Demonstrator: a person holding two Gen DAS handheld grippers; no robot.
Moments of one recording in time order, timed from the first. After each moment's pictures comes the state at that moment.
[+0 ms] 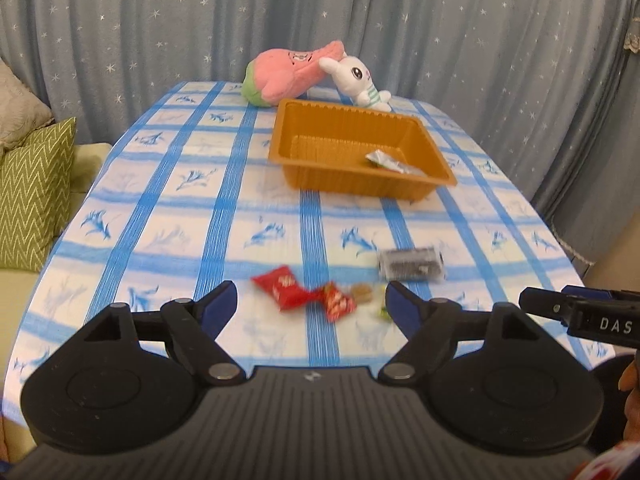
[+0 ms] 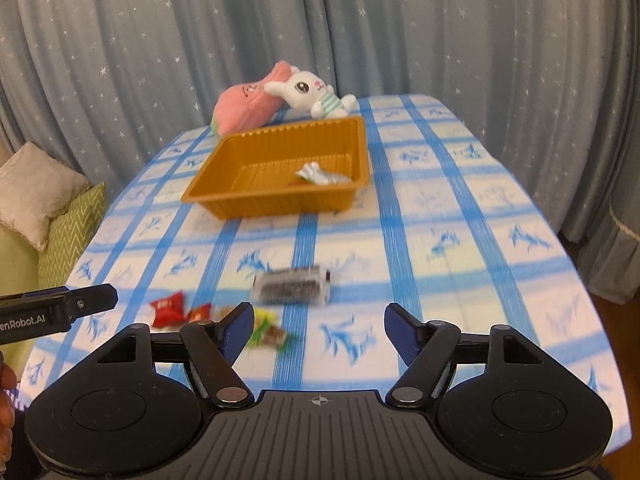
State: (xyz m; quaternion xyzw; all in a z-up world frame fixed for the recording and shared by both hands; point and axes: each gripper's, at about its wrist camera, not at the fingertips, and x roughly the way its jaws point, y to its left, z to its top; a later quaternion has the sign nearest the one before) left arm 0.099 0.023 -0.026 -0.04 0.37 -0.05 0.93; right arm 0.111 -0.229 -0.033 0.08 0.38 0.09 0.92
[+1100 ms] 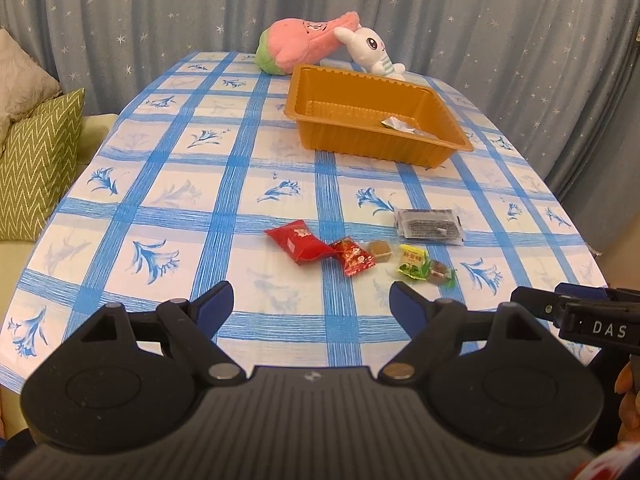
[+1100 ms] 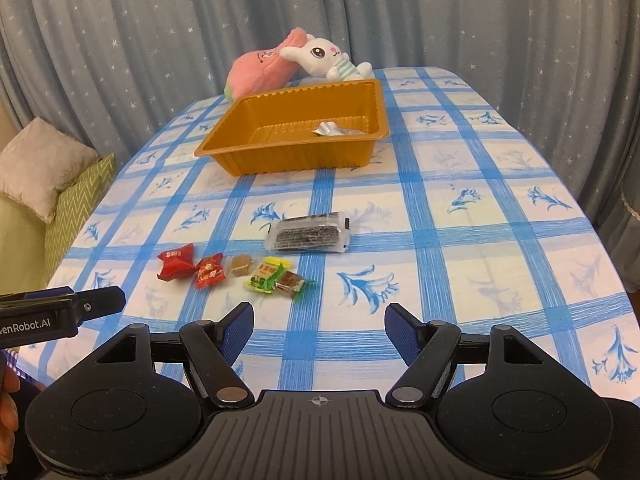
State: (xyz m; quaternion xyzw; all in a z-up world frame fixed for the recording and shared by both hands) left arm 0.093 0.032 -0.057 -0.05 0.40 -0.03 0.91; right arm 0.104 -0.214 -0.065 0.08 0.41 0.11 0.90
